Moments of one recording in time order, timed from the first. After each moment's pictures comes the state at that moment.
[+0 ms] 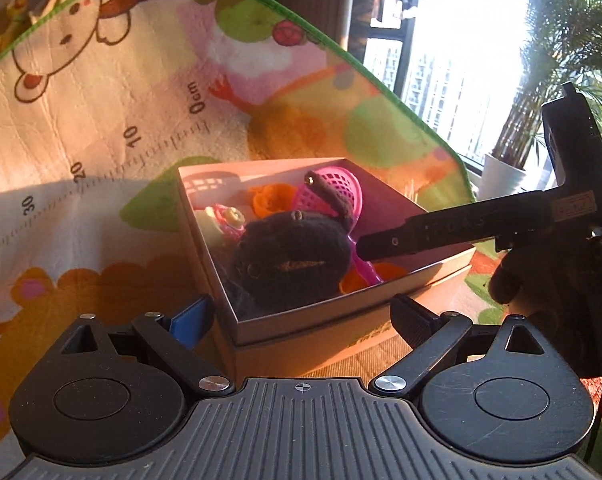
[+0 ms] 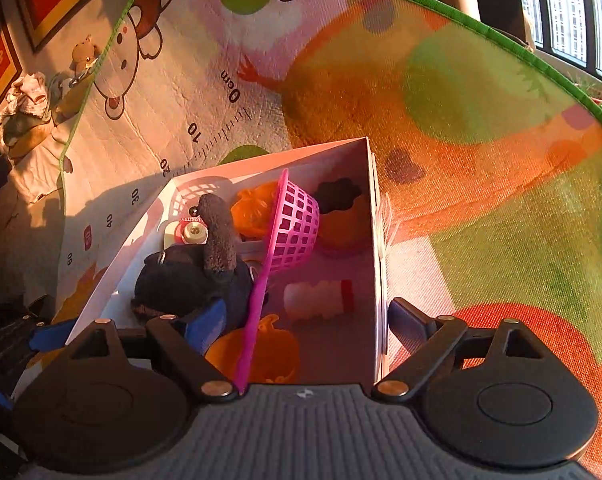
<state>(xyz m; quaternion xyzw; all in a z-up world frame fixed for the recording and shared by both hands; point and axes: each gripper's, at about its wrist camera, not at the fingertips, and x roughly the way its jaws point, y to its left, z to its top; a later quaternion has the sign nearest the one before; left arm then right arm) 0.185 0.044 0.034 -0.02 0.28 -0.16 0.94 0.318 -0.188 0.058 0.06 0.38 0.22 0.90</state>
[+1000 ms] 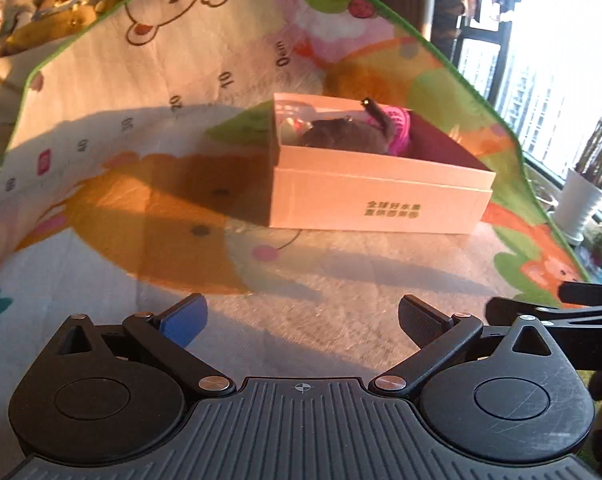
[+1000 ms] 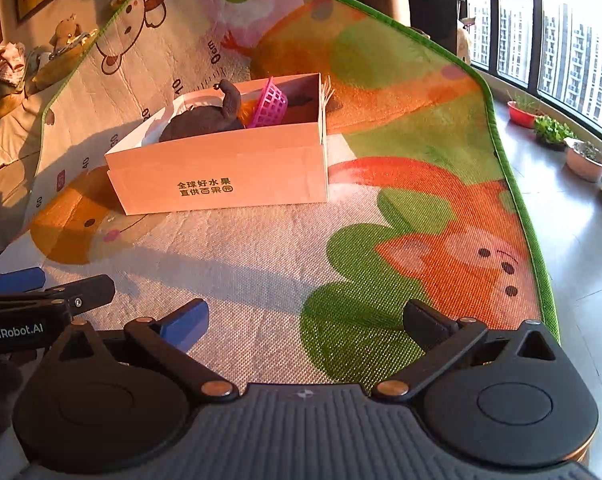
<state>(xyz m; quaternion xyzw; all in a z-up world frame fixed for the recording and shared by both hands) 0.084 0.011 0.006 -0.04 0.32 0.01 0.95 0.152 -0.222 0.032 0.01 0.36 0.13 0.92</state>
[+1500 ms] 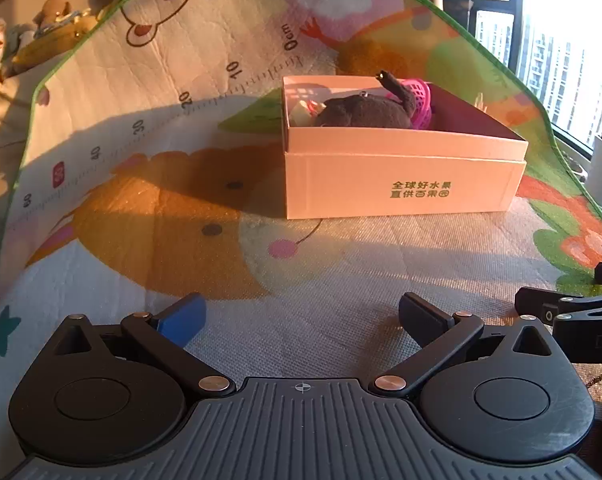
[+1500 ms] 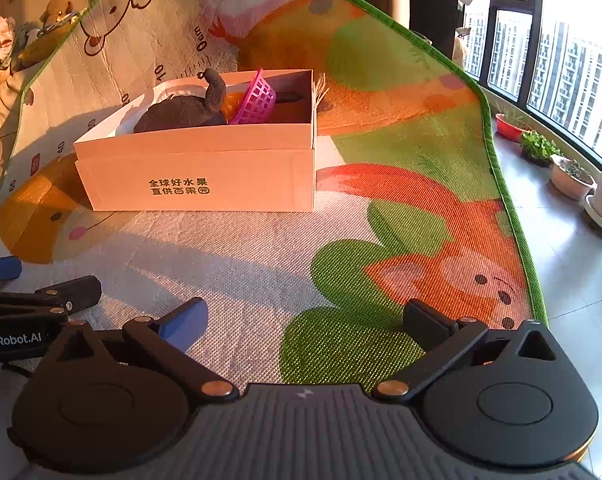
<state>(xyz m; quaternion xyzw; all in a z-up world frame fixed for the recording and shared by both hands) 0.107 0.002 -0.004 0.00 0.34 0.04 0.94 0.172 -0.211 0.023 -0.03 0.35 0.10 0.93</state>
